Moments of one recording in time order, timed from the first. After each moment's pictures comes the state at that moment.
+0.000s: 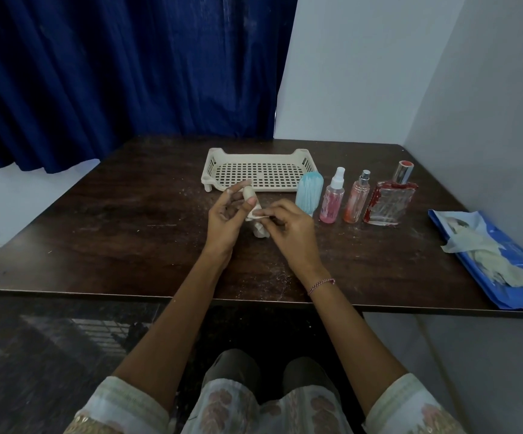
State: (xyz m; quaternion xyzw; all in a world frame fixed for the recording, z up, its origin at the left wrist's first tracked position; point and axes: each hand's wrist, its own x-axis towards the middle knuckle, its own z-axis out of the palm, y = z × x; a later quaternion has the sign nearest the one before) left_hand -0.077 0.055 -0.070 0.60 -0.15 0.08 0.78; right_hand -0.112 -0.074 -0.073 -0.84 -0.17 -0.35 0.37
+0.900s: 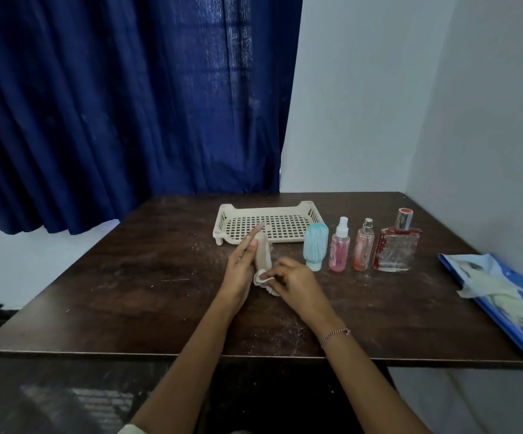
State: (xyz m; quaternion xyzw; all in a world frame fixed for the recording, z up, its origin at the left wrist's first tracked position) left_hand -0.051 0.050 -0.072 0.55 -0.19 0.00 0.81; right_hand -0.100 -0.074 -0.079 -0.89 -0.20 -0.26 0.31
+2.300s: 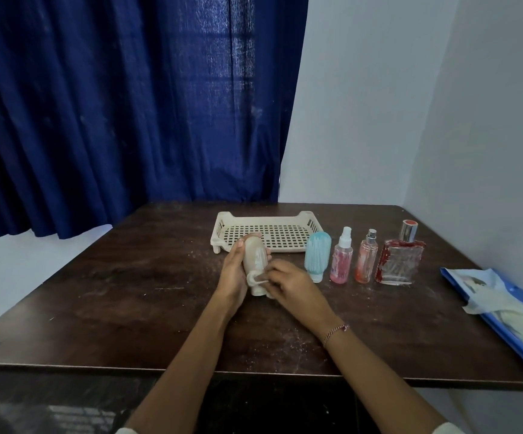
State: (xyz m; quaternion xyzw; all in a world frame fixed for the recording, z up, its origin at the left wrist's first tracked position) left_hand -0.033 0.051 -0.075 0.48 -0.16 -0.03 0.86; right_hand -0.082 -0.078 -0.079 -0.88 -0.29 -0.31 0.23
